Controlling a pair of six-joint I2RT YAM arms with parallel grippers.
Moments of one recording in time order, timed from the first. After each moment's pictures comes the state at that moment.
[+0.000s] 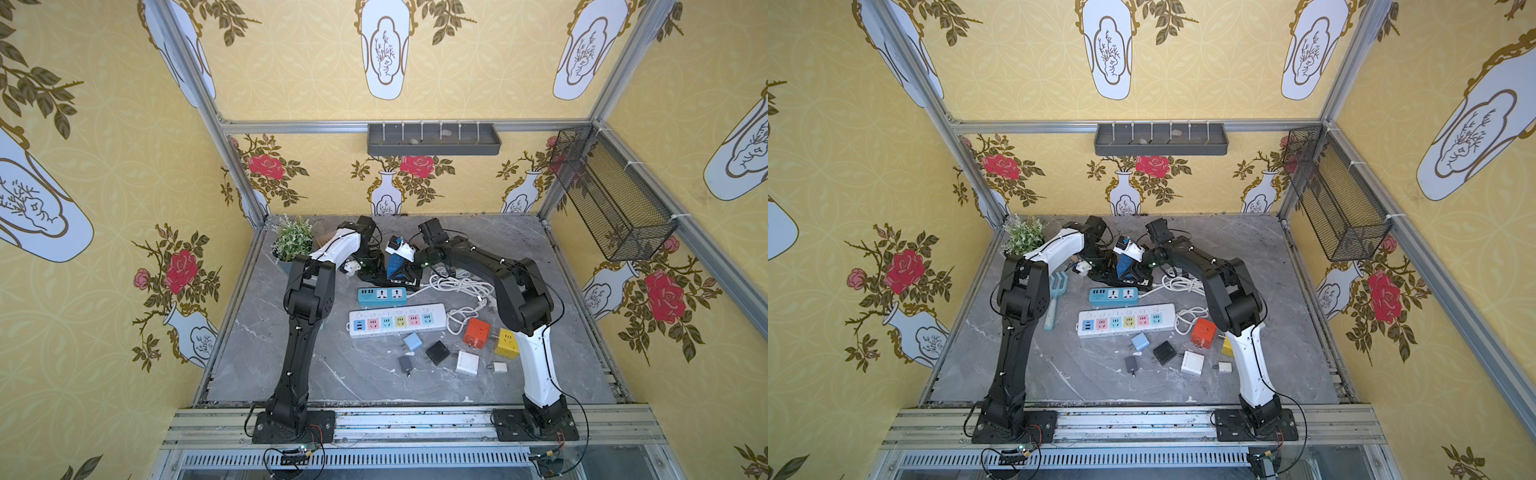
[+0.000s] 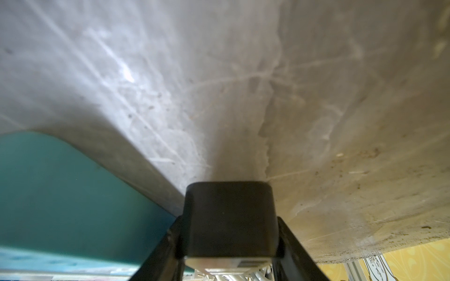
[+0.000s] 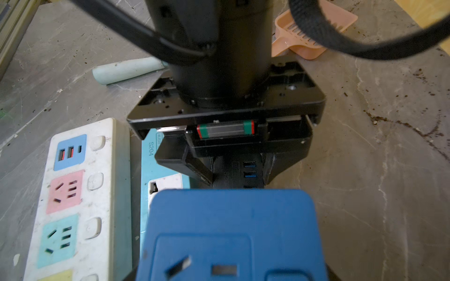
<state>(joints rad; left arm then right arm) -0.36 2.39 1.98 -1.05 0.39 -1.74 0.59 2.21 1.71 -0.43 -0.69 -0.64</state>
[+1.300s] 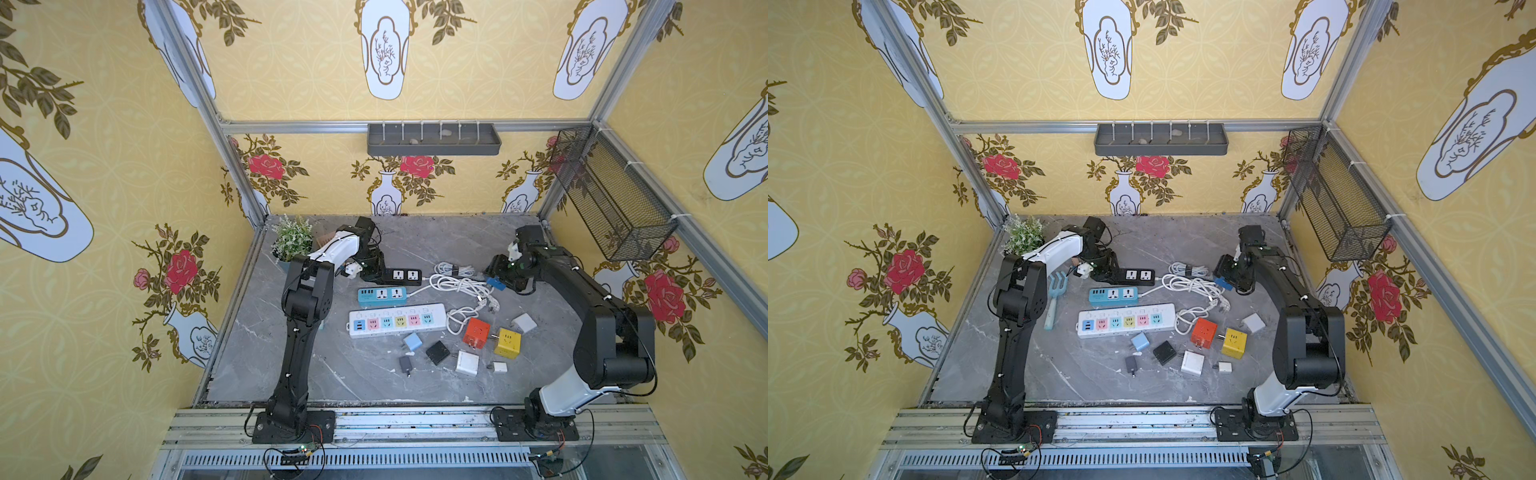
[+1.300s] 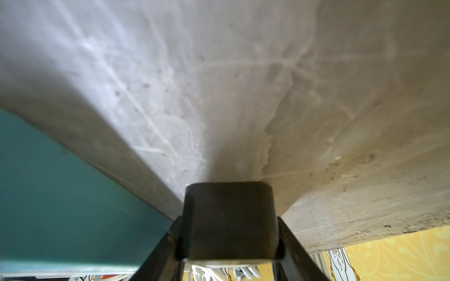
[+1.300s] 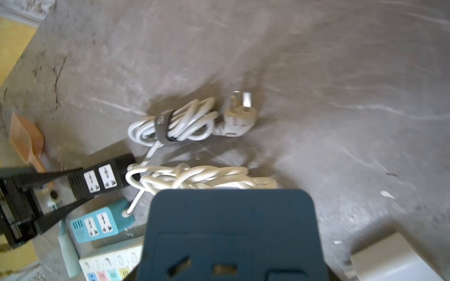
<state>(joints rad) -0.35 2.35 1.89 -0.92 0.41 -1.89 0.07 1.59 1.19 -0.74 -0.23 0.53</state>
